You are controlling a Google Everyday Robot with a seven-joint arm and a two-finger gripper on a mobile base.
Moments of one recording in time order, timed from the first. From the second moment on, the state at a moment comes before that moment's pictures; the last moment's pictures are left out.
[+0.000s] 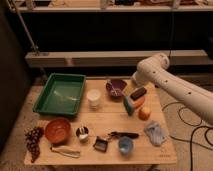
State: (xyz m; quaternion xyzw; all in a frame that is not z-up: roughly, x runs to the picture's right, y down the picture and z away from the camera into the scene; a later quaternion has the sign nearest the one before) arm 0.165 -0.024 0.811 -0.01 -0.15 -0.87 0.47
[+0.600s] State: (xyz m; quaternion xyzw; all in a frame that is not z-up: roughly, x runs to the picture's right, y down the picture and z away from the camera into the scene) arm 0.176 -0.020 0.815 -0.04 -0.17 -0.86 0.48
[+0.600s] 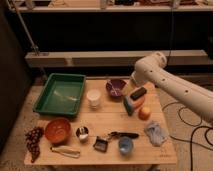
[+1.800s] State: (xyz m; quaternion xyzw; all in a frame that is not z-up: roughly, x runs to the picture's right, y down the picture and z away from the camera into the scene) arm 0.159 -0.007 0.826 -0.08 -0.26 -0.83 0.49
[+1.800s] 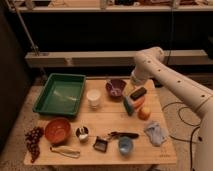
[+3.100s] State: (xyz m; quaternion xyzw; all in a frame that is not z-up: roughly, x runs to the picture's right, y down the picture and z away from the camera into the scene) arm 0.135 0.047 0.885 -0.18 -0.30 -0.76 0.55
